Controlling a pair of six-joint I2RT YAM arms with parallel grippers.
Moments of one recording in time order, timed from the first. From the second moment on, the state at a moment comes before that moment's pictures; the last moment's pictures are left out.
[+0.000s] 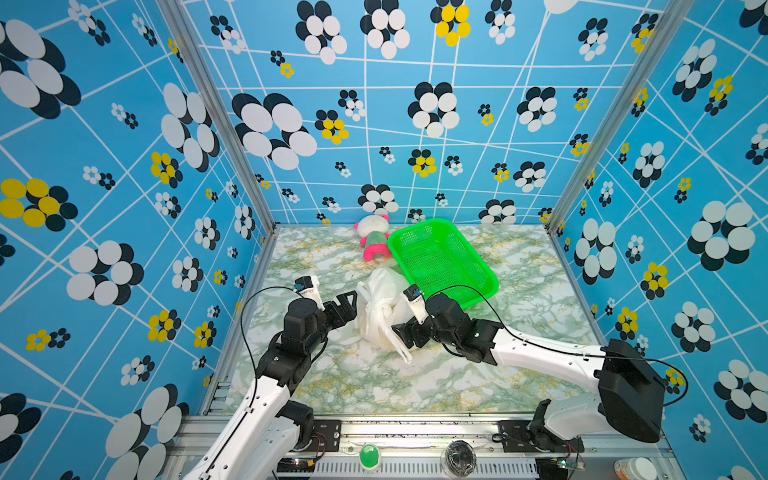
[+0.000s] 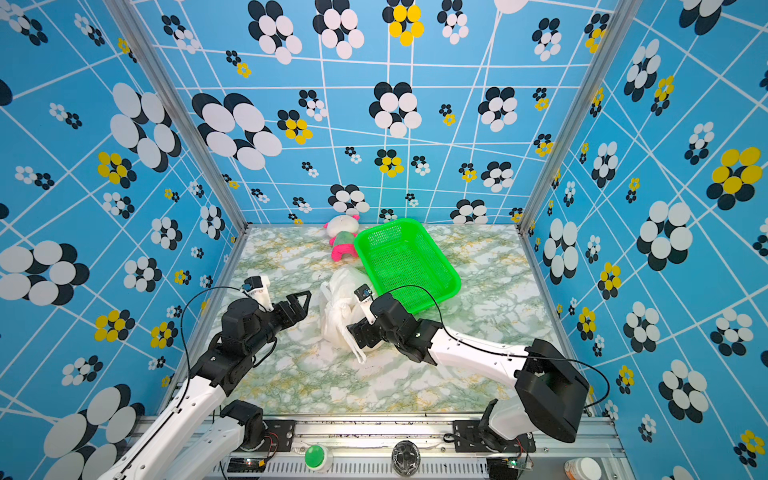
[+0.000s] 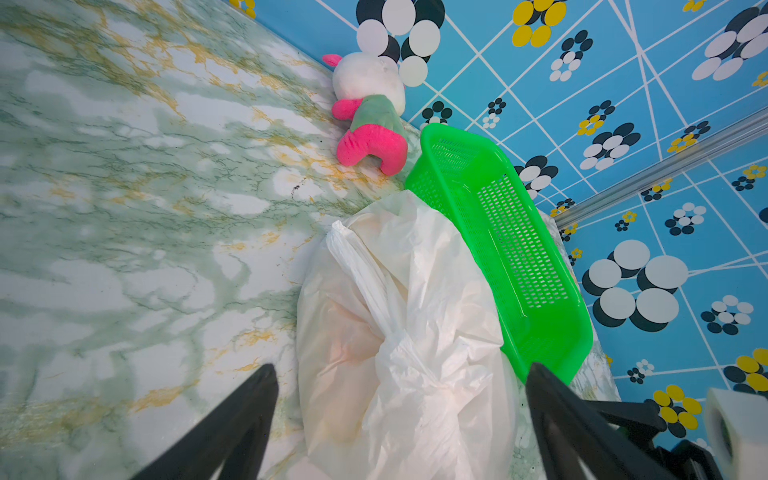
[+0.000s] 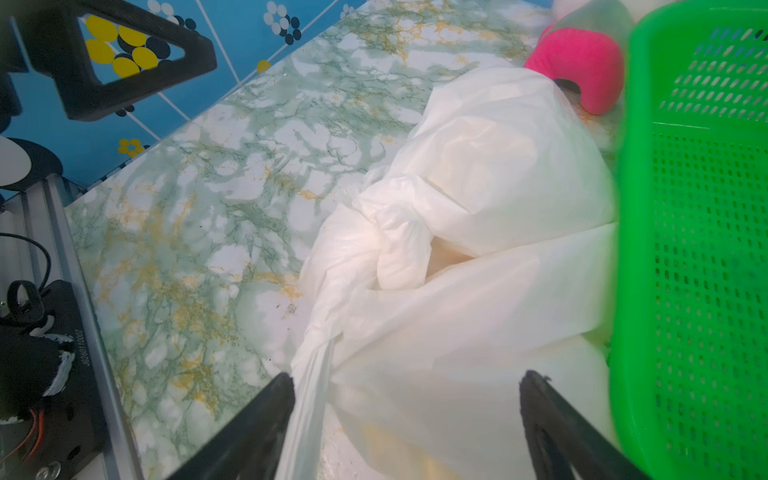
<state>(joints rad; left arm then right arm) -0.30 0.73 0.53 -0.18 0.07 -0.70 0.96 1.45 0.88 -0.03 0.07 0.17</state>
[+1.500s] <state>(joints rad) -0.35 1.13 0.65 -0.08 0.30 -0.76 0.96 1.46 0.73 0.18 0.13 0.04</state>
